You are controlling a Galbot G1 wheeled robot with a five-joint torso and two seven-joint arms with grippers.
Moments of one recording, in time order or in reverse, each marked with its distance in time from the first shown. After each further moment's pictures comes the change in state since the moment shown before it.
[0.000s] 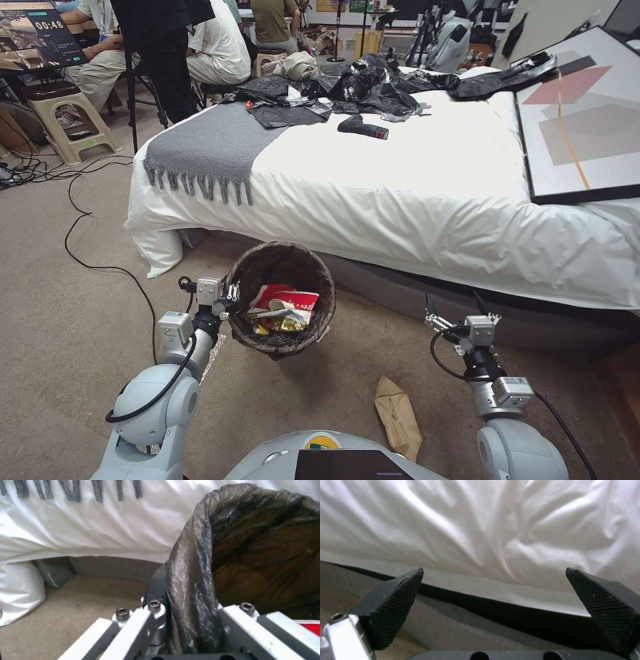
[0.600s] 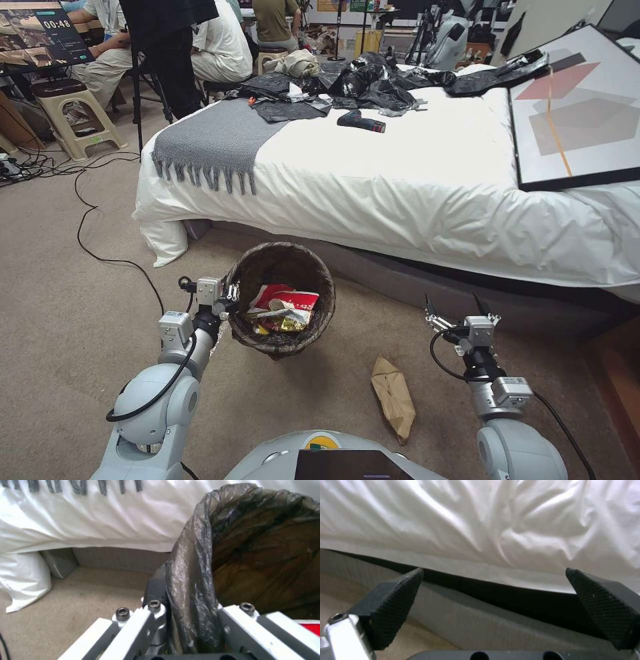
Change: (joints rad) left arm -0.001 0.001 -0.001 0.001 -0.001 0.001 0.000; right arm 0.003 0.002 -0.002 -0.006 -0.005 0.001 0.000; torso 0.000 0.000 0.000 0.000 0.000
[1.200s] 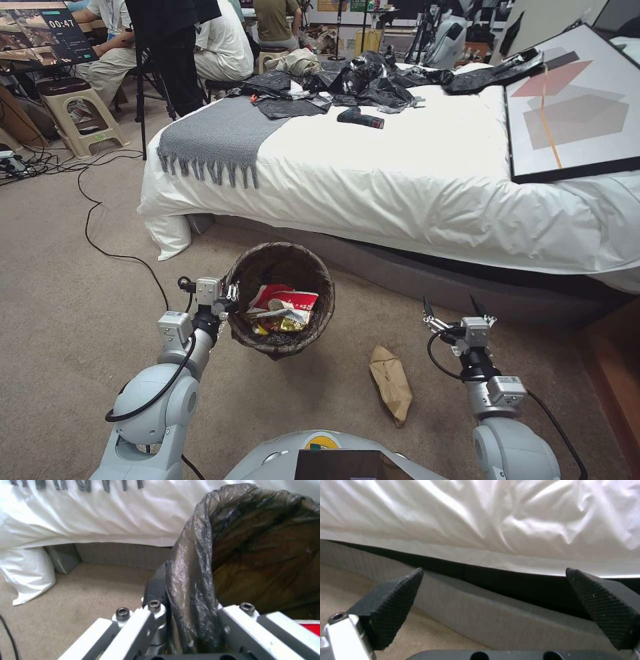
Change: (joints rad) left arm 0.001 0.001 -0.004 -0.001 -0.003 -0.001 0.000; right arm 0.024 -0.006 -0.016 -0.045 0.001 0.003 0.004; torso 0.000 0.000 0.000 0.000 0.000
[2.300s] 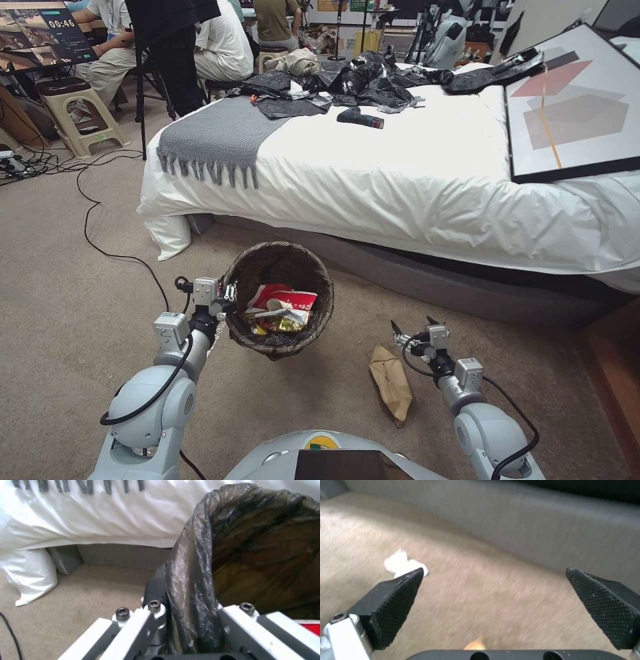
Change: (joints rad) left arm 0.010 0.003 -0.009 -0.015 -0.004 0.003 0.000; right arm 0.079 -0.162 -0.148 -0.152 0.169 -0.290 -0.028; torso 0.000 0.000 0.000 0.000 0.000
